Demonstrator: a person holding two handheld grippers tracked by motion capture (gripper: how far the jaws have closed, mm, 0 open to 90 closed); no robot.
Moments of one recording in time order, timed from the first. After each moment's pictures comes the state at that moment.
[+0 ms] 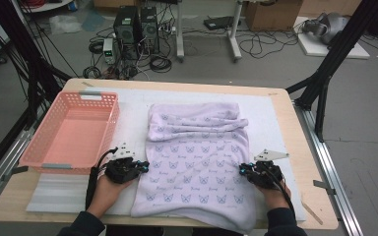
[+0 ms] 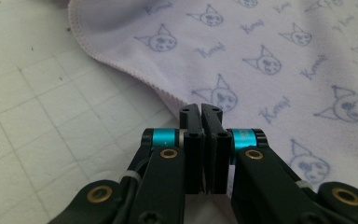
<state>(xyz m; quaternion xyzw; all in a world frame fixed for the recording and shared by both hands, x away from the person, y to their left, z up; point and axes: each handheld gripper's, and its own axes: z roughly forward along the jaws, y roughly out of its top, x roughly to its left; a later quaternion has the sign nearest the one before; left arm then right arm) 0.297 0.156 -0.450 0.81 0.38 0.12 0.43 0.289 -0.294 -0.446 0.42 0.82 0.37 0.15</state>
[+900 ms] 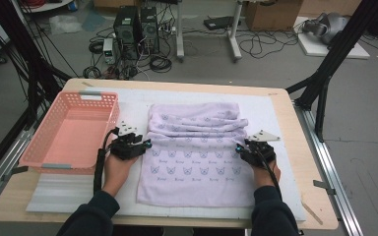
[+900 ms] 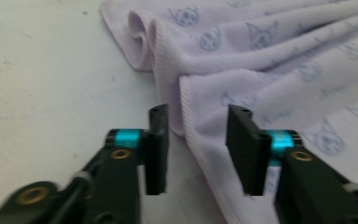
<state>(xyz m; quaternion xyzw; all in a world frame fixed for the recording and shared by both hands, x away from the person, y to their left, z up) 0.341 0.151 -0.434 0.75 0.46 0.20 0.43 0.341 -0.281 -0.440 0.45 0.77 0.36 0.27</state>
